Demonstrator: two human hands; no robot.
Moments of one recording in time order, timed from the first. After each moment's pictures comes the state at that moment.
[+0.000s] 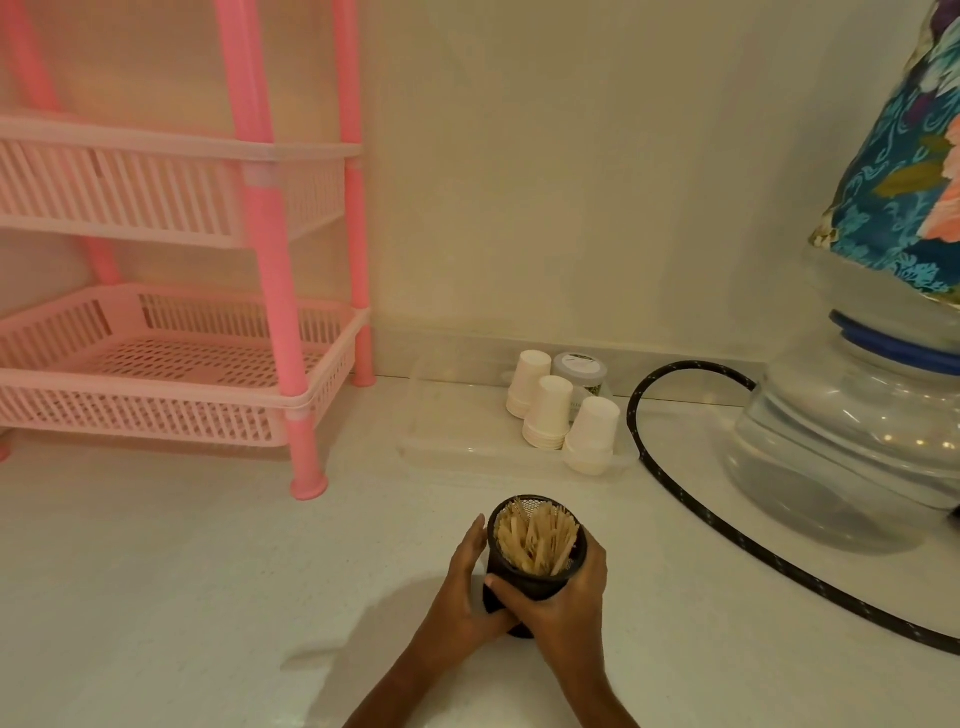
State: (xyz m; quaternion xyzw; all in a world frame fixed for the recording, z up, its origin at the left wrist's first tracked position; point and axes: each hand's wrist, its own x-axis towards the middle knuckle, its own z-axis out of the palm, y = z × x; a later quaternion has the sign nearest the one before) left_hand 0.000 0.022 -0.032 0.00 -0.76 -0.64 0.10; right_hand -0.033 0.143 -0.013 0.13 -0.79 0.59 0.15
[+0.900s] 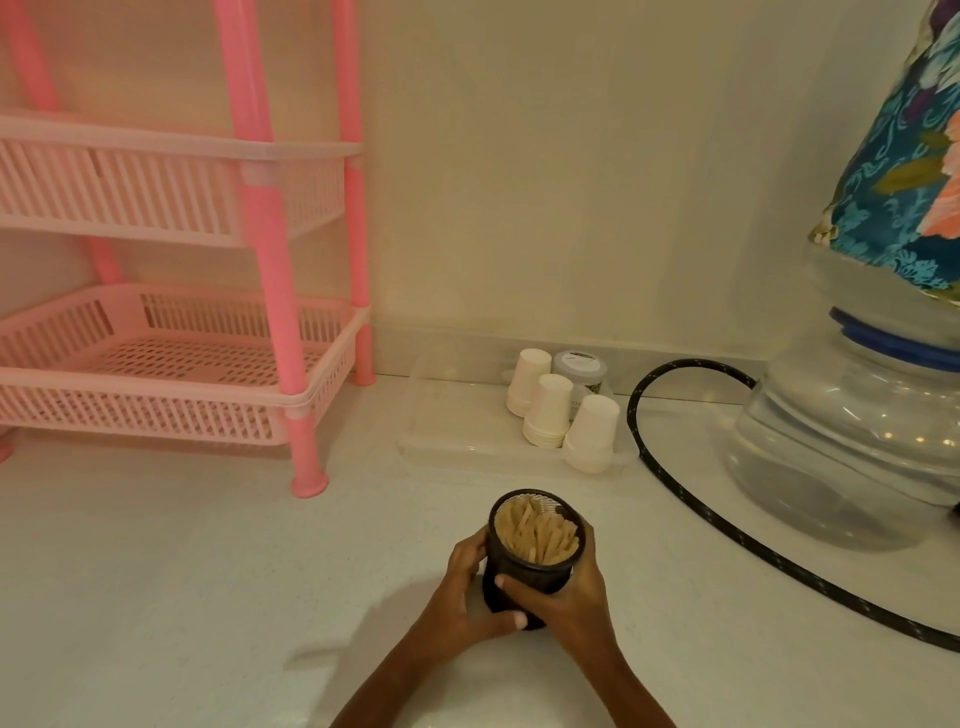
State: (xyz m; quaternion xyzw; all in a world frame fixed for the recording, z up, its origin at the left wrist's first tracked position) left_hand 0.002 0.016 -0.032 -0.03 -0.77 -0.63 0.07; right_hand -0.048 0.155 -0.015 0.20 -0.75 0.63 0.02
